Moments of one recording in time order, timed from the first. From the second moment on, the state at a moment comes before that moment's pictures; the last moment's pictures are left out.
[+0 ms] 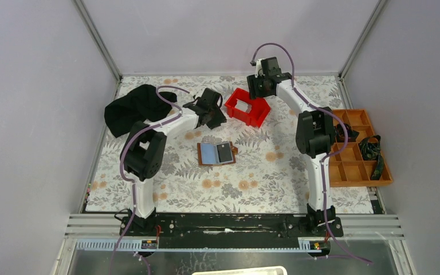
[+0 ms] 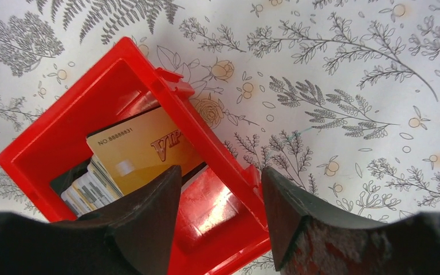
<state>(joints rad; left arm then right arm) -0.50 1.96 1.41 -0.34 -0.06 -0.99 0.29 2.30 2.03 -0.57 -0.13 0.00</state>
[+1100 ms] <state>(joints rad) -0.48 2.01 1.46 -0.35 -0.03 -0.97 0.29 2.10 1.68 -0.49 -0.06 0.07</state>
